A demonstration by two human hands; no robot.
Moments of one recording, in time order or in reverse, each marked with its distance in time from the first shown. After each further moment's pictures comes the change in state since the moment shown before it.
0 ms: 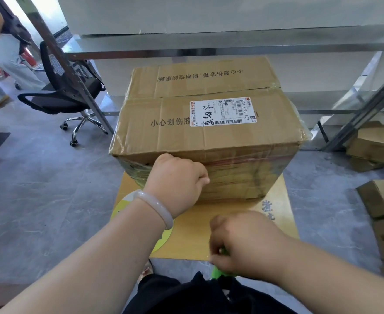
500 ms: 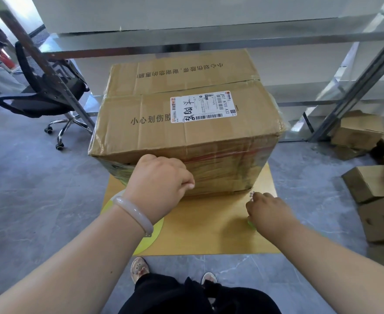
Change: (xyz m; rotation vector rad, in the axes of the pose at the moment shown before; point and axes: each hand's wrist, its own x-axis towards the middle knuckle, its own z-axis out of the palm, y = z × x) left_hand -0.008 -0.002 0.018 -0.044 0.157 0.157; right_hand -0.005 0.118 0.095 -0.351 -0.053 0.498
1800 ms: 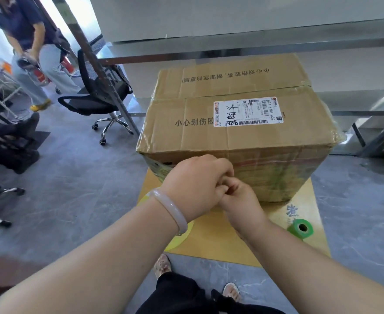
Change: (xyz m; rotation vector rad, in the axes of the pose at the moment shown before) left_hand -0.003 0.006 -0.028 -0.172 -0.093 -0.131; right_hand 0.016 -0.116 -0.097 1.905 0.223 -0.117
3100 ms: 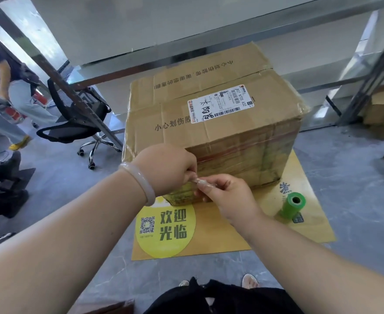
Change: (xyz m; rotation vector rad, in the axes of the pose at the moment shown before) left_hand 0.020 -0.024 -0.039 0.466 -0.395 0.098; right_hand -0.013 0.012 0.010 0.102 0.151 0.004
